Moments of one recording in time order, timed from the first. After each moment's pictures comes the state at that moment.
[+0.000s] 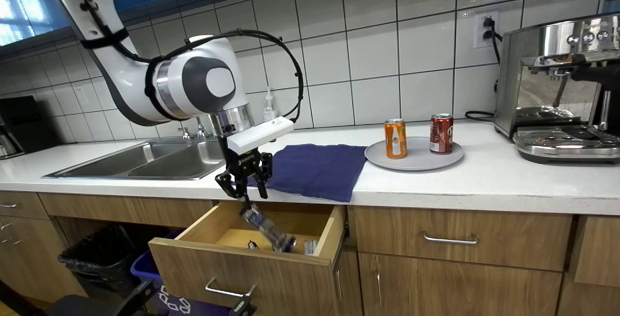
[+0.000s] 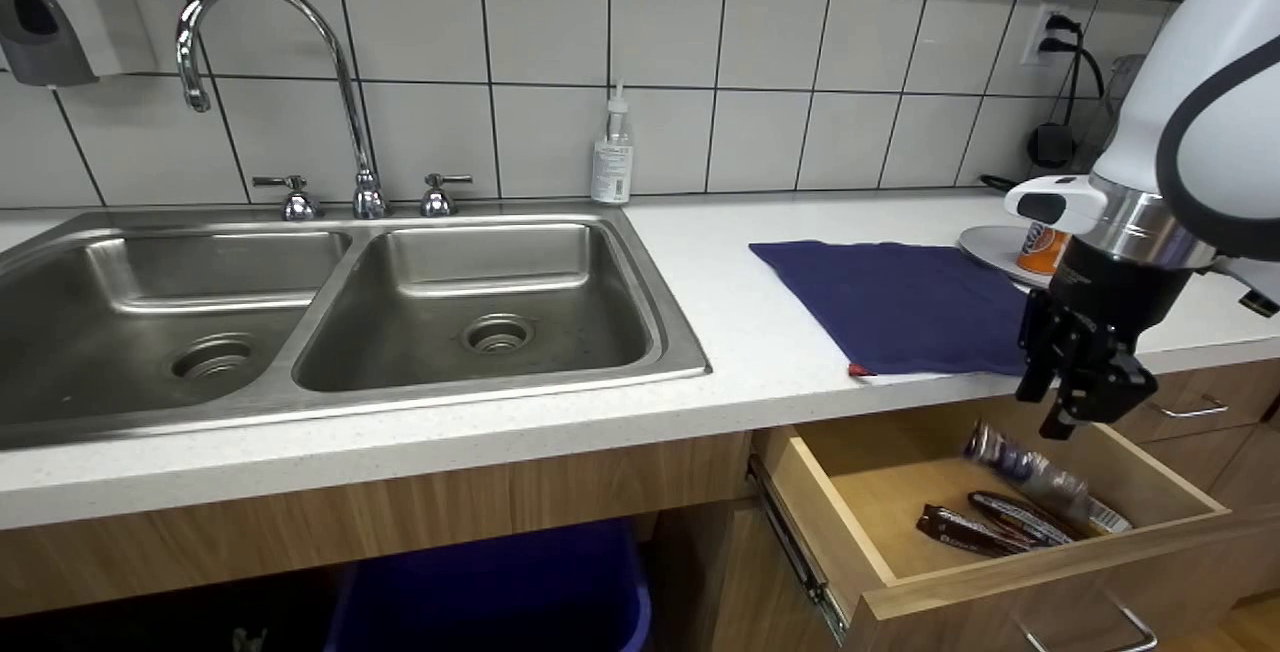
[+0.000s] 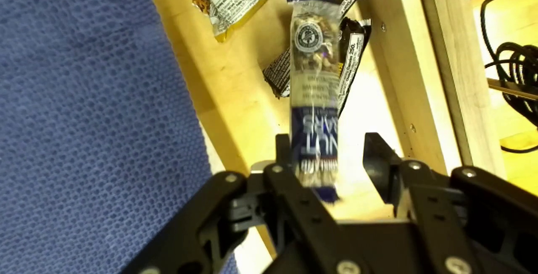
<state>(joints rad) -0.09 0.11 0.04 -2.66 -0.13 2.84 -1.18</state>
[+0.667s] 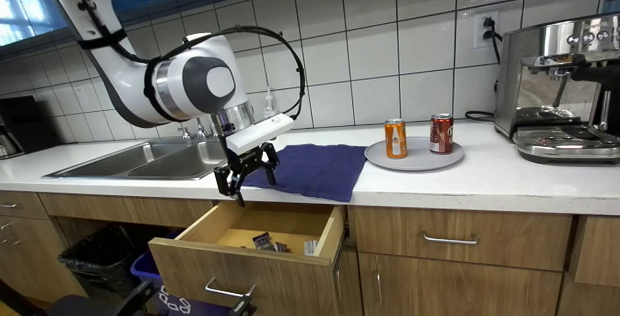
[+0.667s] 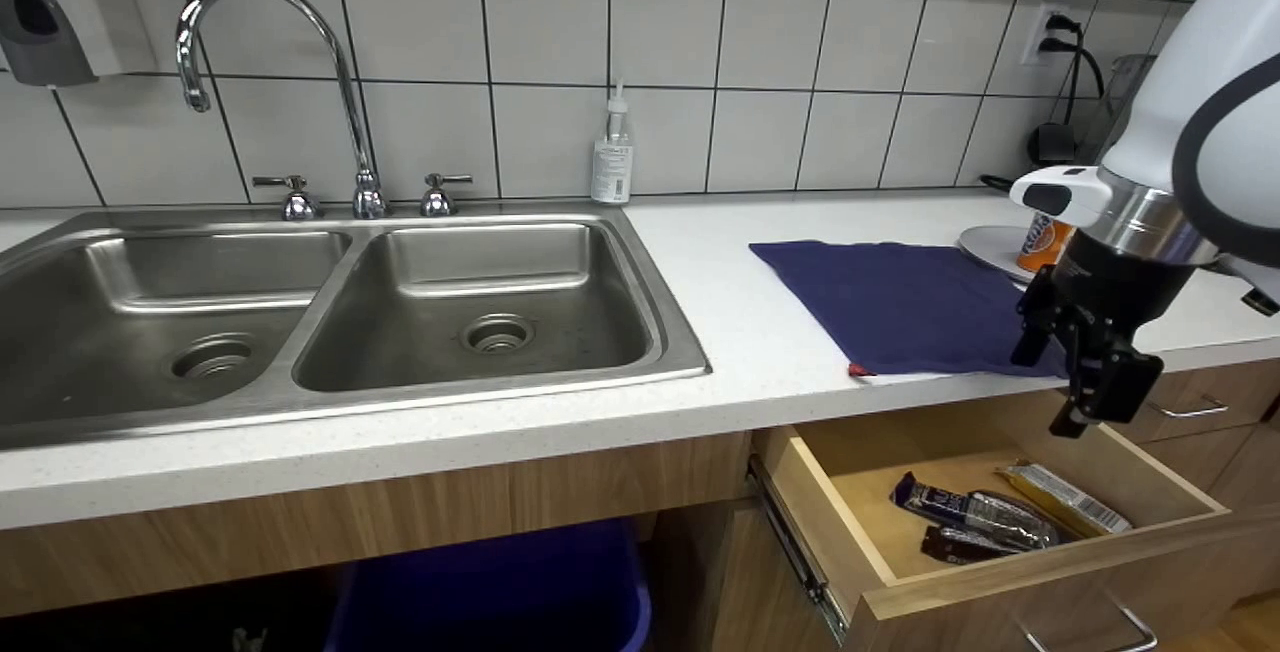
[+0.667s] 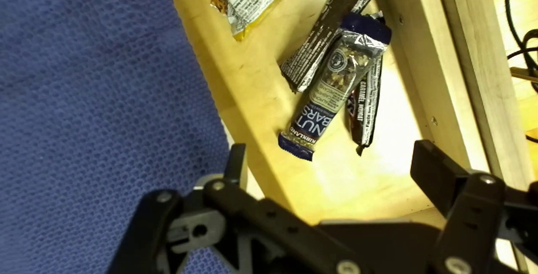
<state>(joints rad) -0.08 0.10 0.02 -2.68 -0.17 2.90 -1.10</state>
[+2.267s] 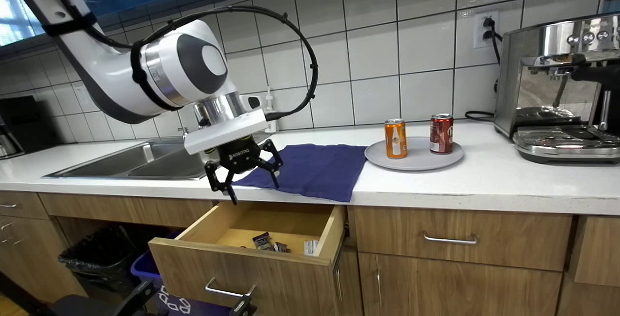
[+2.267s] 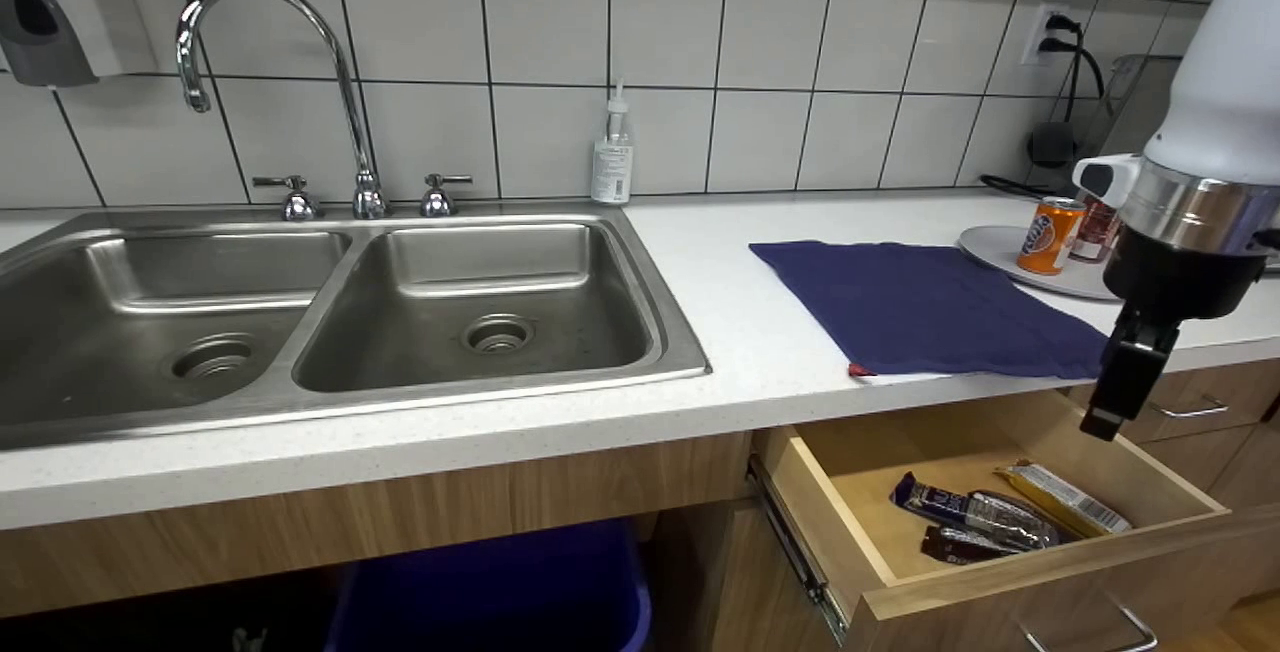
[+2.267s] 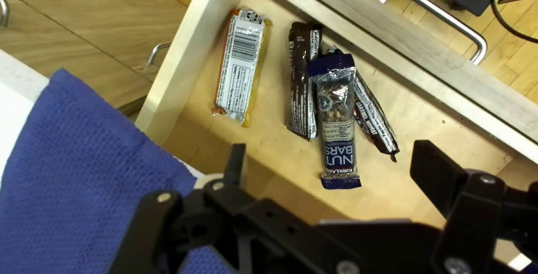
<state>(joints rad) -0.04 -0.02 -0.06 -2.74 -0.44 2.77 -0.31</state>
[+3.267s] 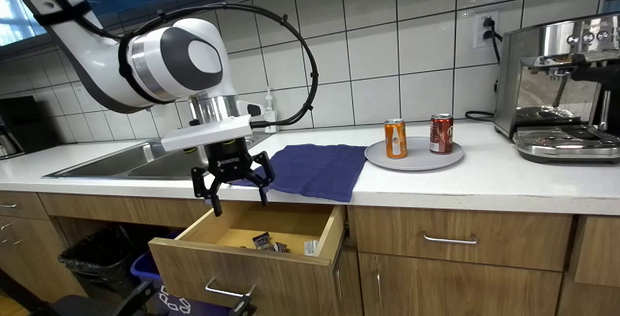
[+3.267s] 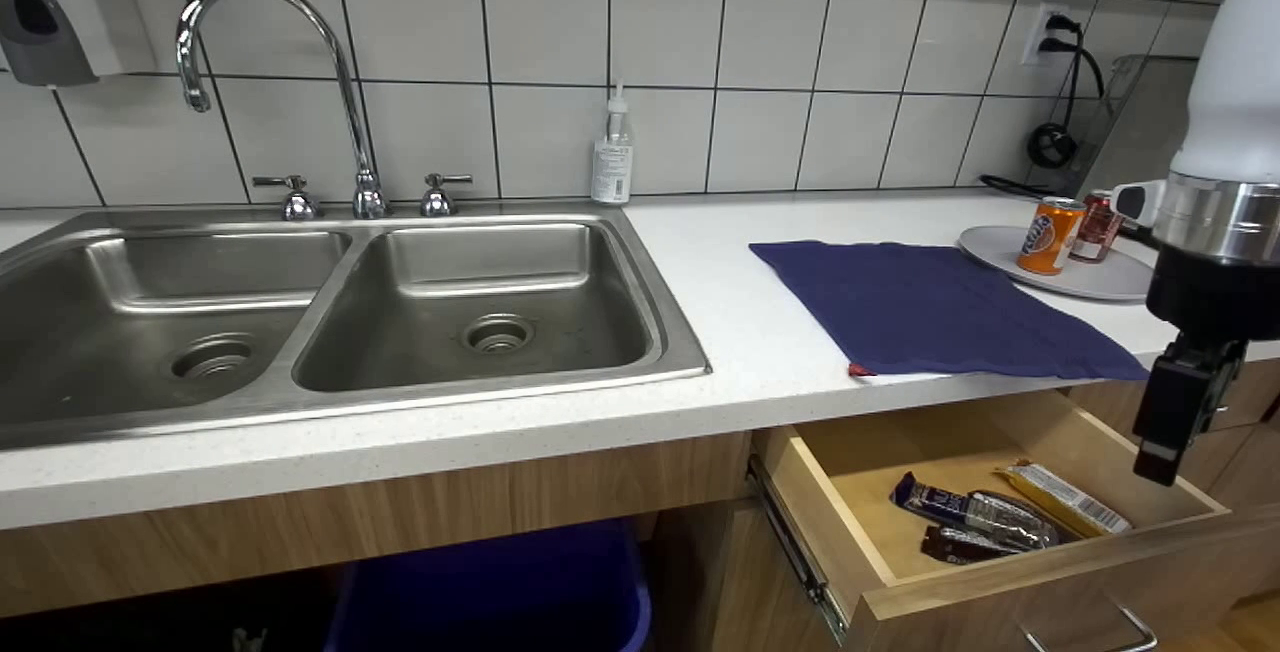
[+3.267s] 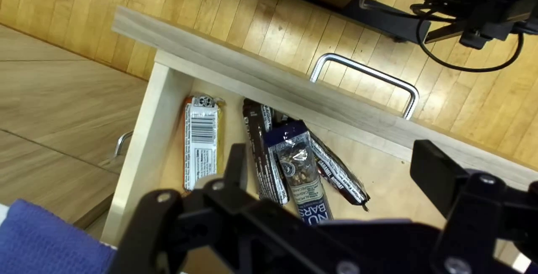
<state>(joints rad) -0.03 -0.07 -0.05 -2.77 -0.24 2.57 -0.30</state>
